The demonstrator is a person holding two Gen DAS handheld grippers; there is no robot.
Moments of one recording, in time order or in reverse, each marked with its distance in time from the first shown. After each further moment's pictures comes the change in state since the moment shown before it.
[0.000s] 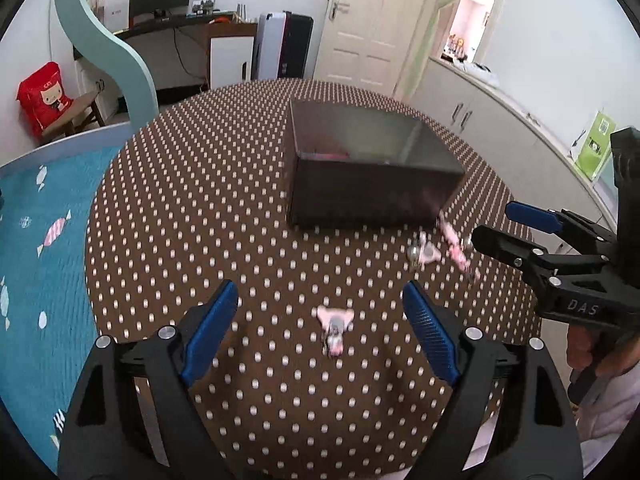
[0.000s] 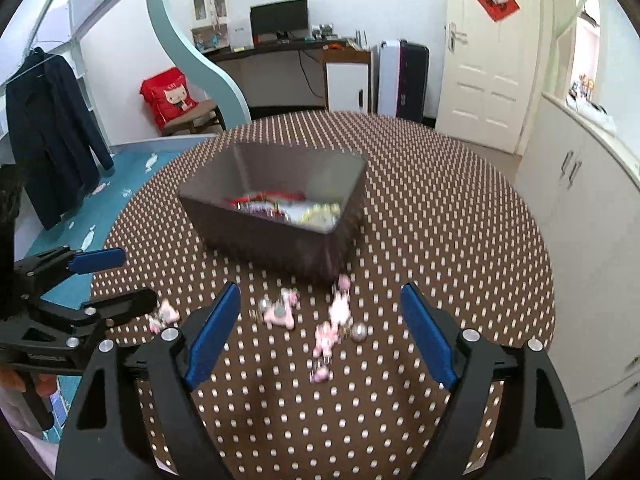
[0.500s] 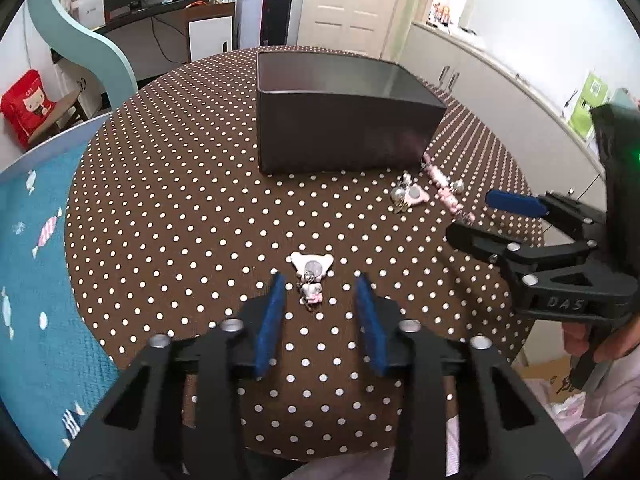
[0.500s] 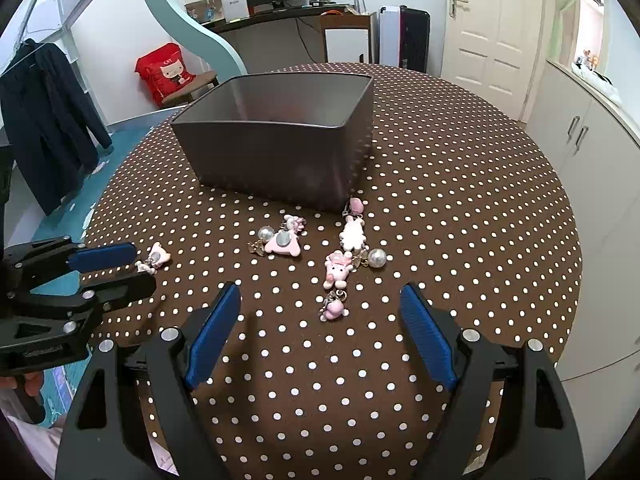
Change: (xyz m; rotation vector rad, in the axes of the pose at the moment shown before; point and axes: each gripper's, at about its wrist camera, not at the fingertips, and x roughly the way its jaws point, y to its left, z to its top) left arm 0.014 -0.015 -0.018 0.083 0.097 -0.003; right arm 0.008 0.004 -0.031 0.012 0.080 0.028
